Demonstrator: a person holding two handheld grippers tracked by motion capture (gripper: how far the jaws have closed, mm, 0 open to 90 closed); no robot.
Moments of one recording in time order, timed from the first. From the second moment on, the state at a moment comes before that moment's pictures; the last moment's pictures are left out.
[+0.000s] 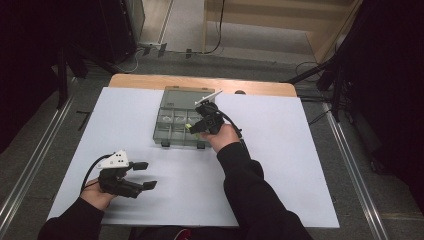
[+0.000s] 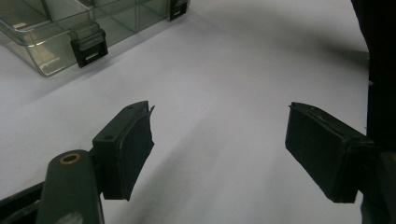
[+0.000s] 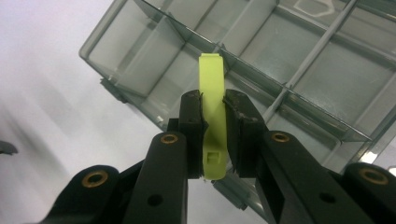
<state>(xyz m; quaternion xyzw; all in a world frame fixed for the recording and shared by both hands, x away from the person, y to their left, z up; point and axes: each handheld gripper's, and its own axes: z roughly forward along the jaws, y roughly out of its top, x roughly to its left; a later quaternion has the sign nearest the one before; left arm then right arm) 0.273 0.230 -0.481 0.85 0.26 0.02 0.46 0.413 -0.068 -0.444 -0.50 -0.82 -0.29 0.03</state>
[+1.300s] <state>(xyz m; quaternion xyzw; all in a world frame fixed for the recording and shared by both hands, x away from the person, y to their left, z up) 0.273 0.230 -0.482 0.85 0.26 0.02 0.46 0.379 -0.084 -0.441 -0.40 -0.84 -0.36 0.01</state>
